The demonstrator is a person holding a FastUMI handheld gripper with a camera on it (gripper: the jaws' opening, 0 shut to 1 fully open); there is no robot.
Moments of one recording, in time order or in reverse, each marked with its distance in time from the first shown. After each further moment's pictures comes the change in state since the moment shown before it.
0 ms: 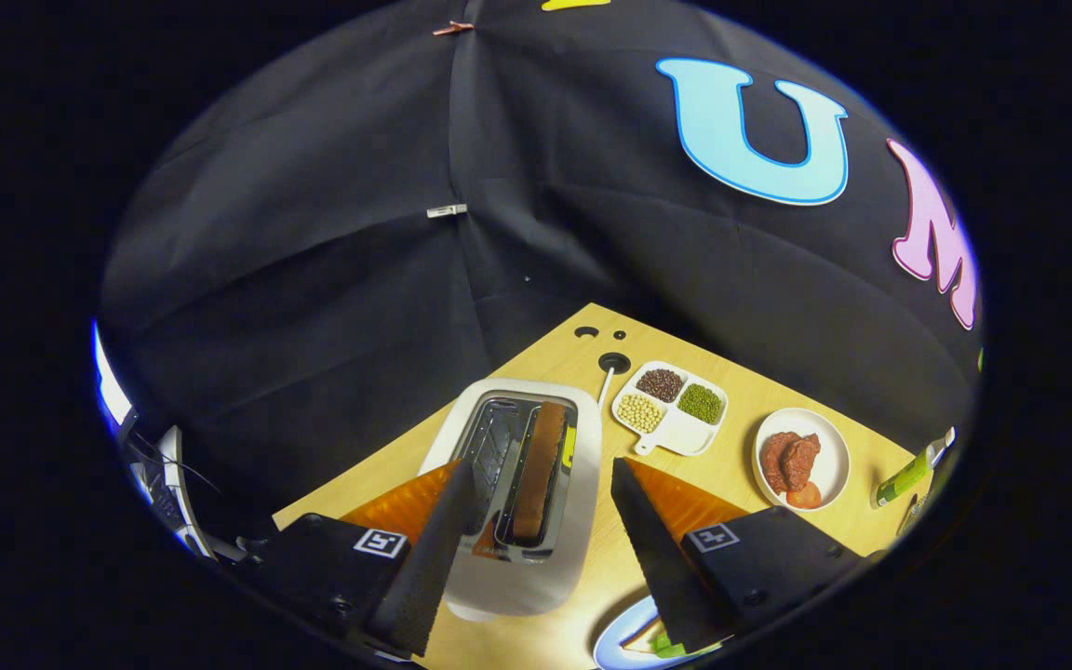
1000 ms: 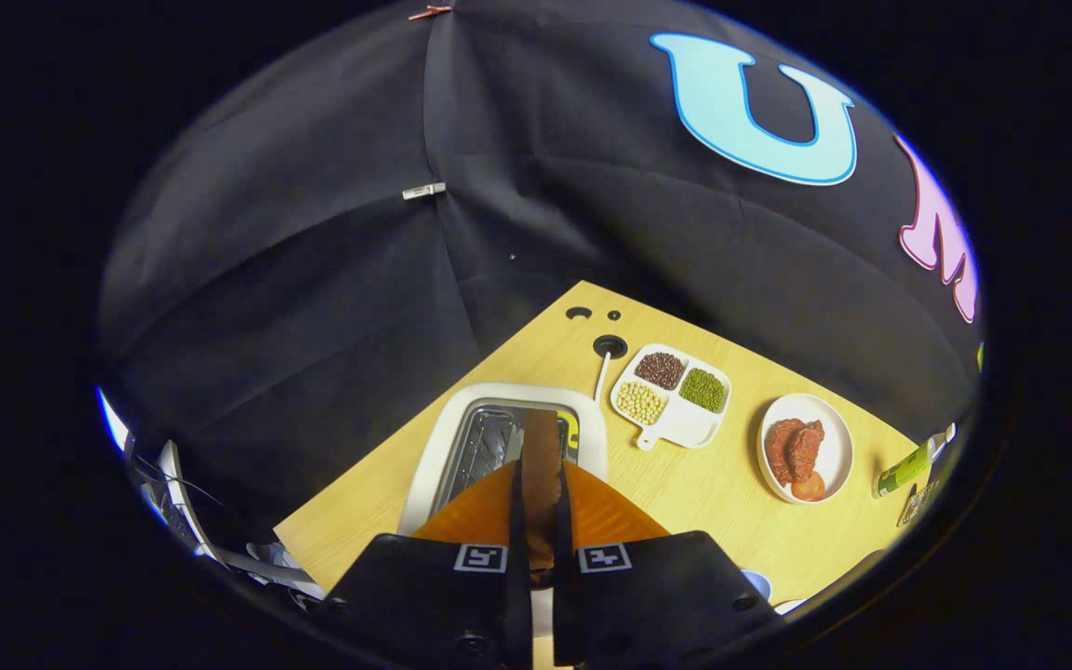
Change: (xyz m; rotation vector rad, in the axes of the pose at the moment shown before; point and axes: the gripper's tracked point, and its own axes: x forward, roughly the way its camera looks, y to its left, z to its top) arm 0.009 -0.001 0.020 0.041 0.049 -0.020
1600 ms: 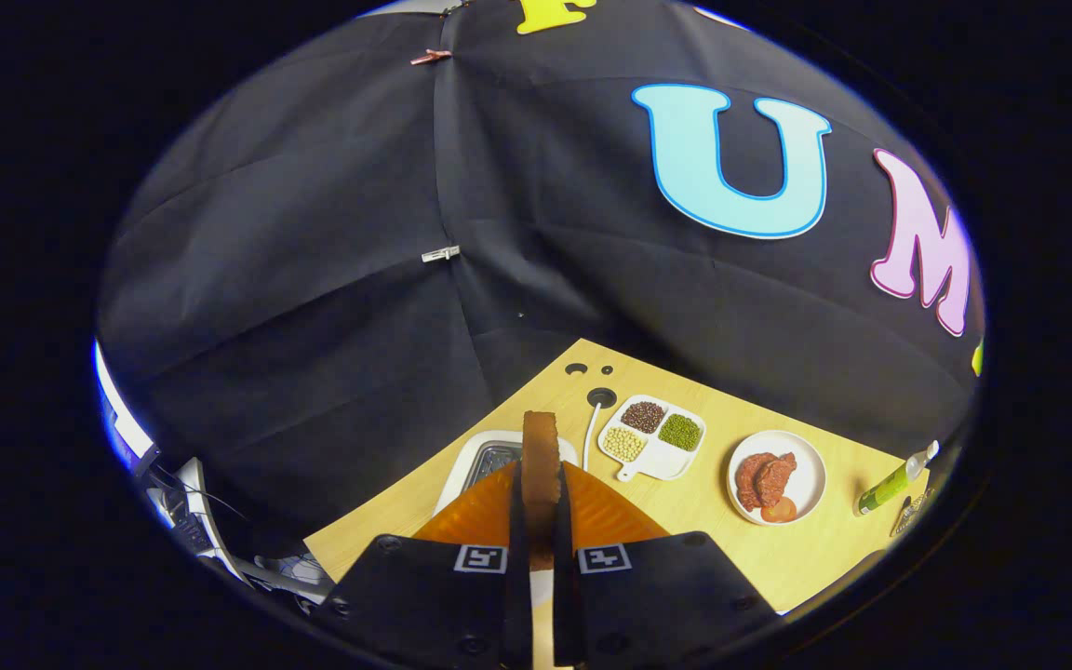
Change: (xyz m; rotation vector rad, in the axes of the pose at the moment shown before) arm -0.081 -0.022 0.041 0.016 -0.139 0.051
